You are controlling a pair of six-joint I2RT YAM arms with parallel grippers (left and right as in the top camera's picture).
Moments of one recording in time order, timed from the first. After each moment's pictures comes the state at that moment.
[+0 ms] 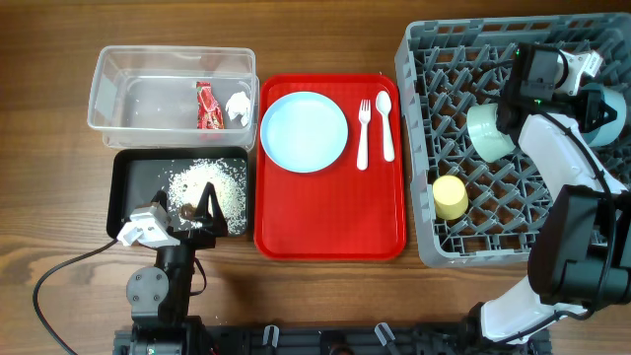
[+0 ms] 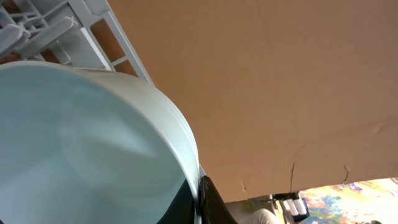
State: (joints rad) left arm 0.00 0.01 0.01 -0.07 0.02 -0.41; right arm -0.14 1.80 1.18 -0.23 1.32 -0.30
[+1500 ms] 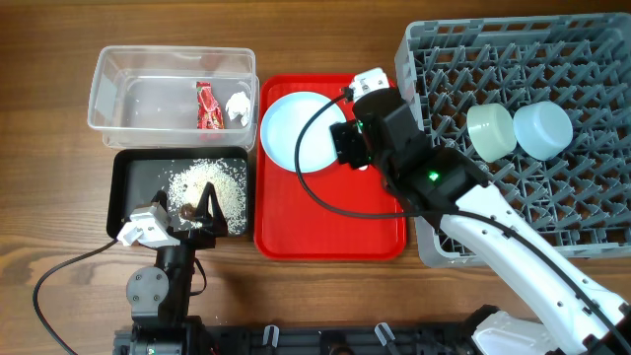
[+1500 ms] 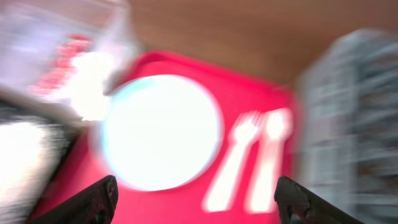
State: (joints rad) left arm 0.00 0.01 0.01 -0.07 0.02 -0.41; right arm 0.64 1.40 1.19 -0.54 0.19 0.23
